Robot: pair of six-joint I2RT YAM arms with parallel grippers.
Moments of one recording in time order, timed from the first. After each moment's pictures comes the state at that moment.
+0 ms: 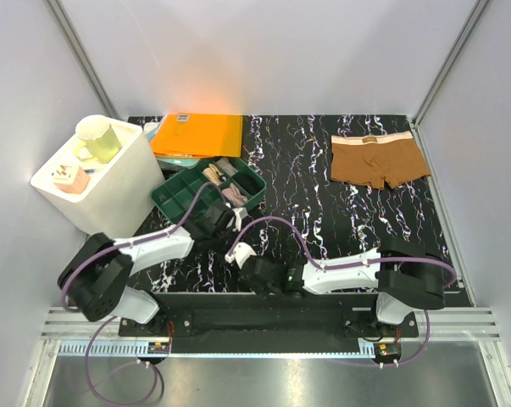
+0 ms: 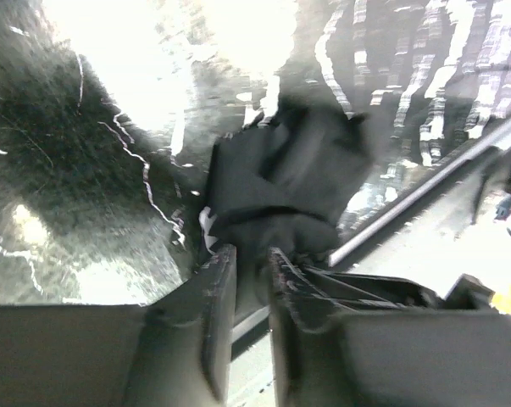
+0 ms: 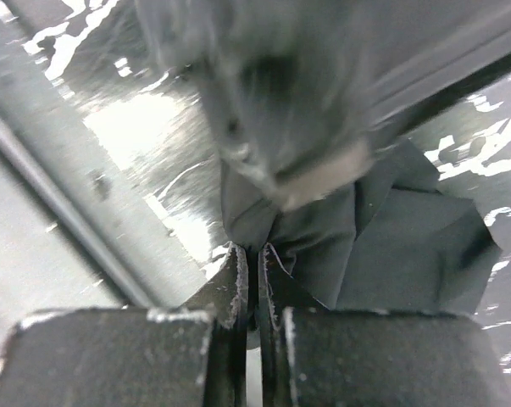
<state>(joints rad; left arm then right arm) -0.70 1.43 0.65 -0.27 0.39 -0.63 1.35 1.62 0.80 -0.07 0.28 0.29</state>
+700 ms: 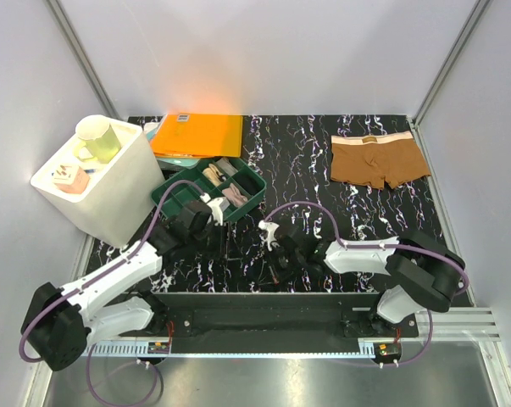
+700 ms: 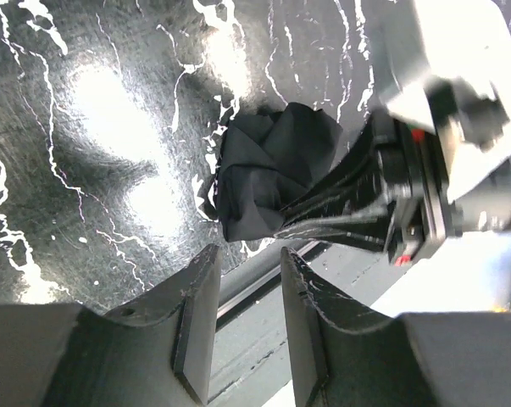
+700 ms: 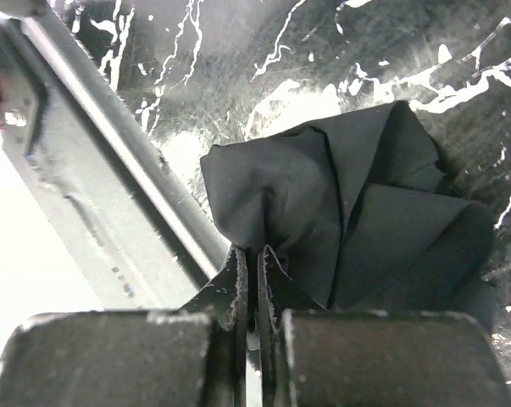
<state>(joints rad) -0.67 1.06 0.64 -0.43 0.32 -0.62 1.00 1.53 0.63 0.09 -0.31 0.53</state>
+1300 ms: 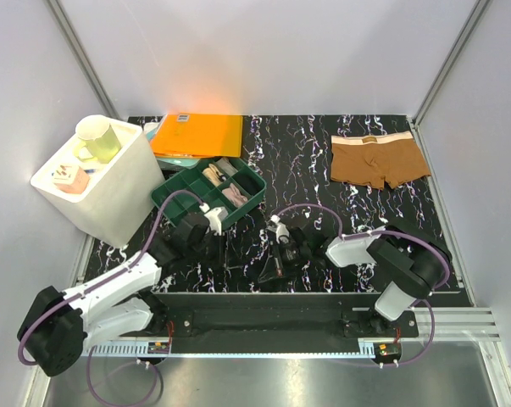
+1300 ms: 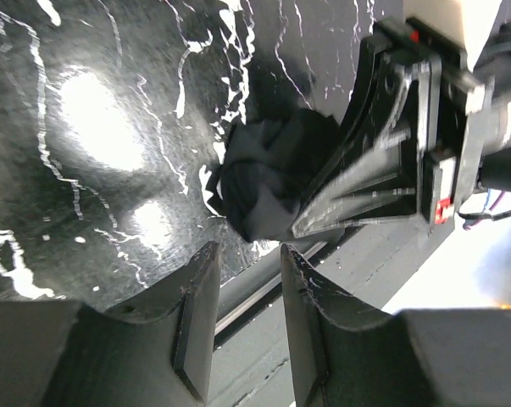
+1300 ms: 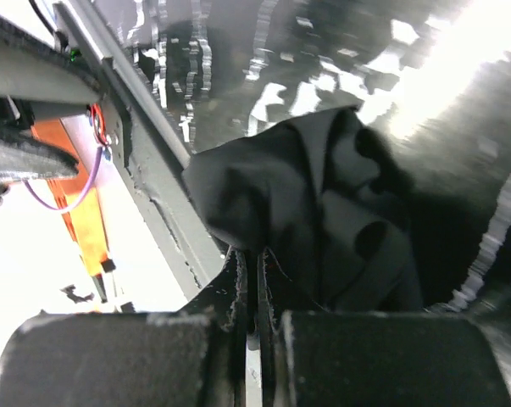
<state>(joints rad) -0.67 0.98 0.49 -0.29 0.33 -0.64 0.83 1.64 0.56 0.31 -0.65 0.76</state>
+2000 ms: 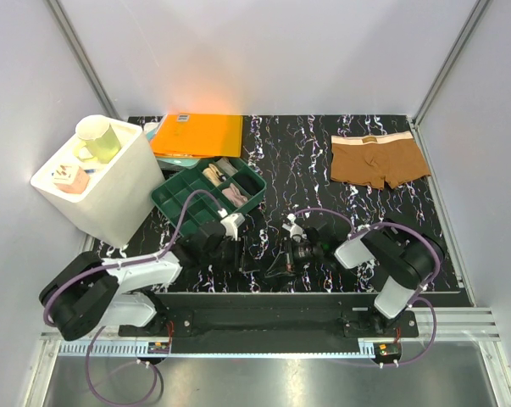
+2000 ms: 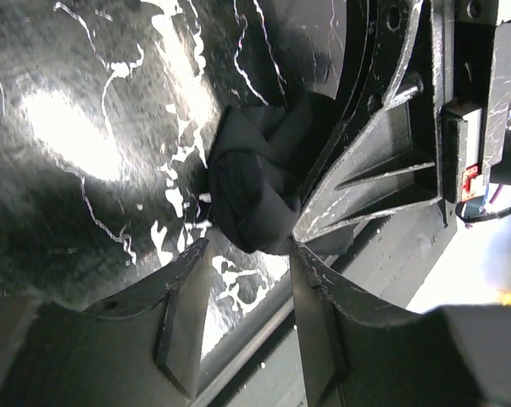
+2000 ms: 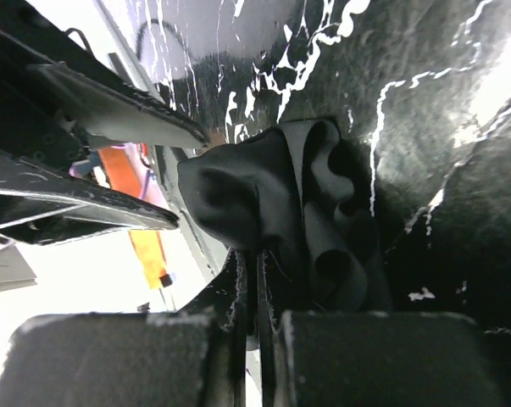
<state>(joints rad) -0.79 1.24 0.38 0.16 0.32 -0.71 0.70 1.69 0.42 0.57 -0.75 0.91</state>
